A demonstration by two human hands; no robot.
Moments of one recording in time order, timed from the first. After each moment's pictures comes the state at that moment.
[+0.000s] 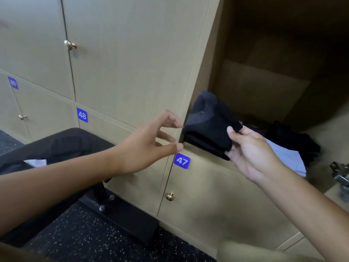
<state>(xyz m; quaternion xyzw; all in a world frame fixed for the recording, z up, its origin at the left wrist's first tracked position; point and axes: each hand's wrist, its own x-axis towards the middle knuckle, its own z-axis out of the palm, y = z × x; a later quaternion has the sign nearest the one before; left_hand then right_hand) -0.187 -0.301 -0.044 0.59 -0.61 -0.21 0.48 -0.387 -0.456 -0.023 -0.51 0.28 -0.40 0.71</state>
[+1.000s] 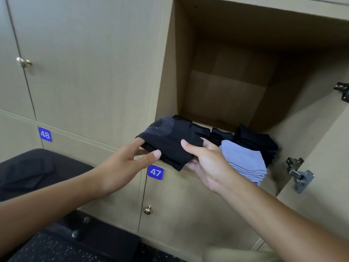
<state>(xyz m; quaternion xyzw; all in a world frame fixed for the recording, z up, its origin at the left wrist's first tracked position) -0.218 -0.324 -0.045 0.58 -0.57 -0.29 0.51 -0.387 -0.452 -0.033 -0.52 0.31 -0.39 0.69</state>
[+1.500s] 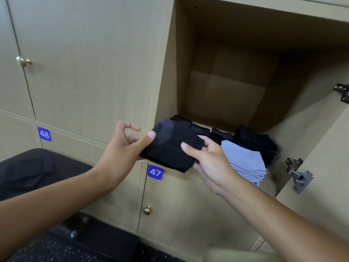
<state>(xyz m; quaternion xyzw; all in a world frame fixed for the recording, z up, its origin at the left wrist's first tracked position) -0.219 -0.338 -0.042 0.55 -0.40 -0.29 0.68 -0.395 -0.453 -0.035 -0.58 0.29 -0.39 0.65</state>
